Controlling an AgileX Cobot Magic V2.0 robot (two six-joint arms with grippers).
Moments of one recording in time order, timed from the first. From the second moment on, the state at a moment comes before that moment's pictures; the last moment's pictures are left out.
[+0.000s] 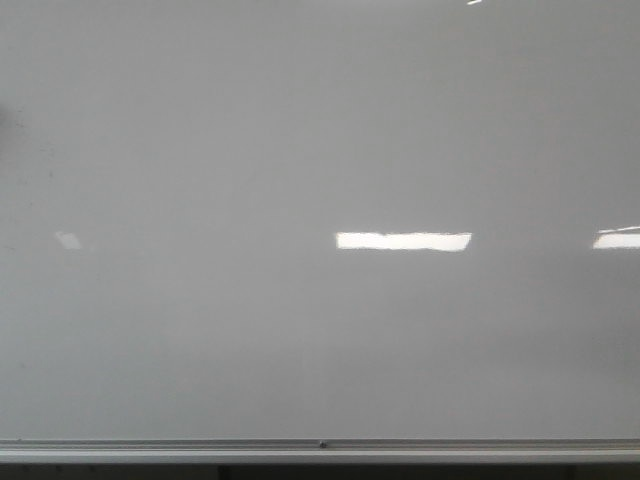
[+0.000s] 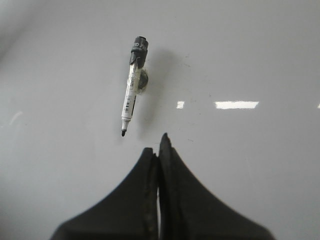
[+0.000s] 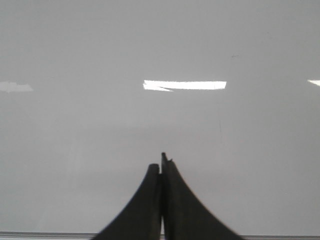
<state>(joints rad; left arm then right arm) -0.01 -0.01 0.01 0.00 0.17 -0.01 -0.02 -0.01 0.03 0.10 0.19 -0.03</state>
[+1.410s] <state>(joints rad) -0.01 -0.01 0.01 0.00 0.11 -0.01 -0.02 -0.01 0.03 0.10 0.16 -0.03</state>
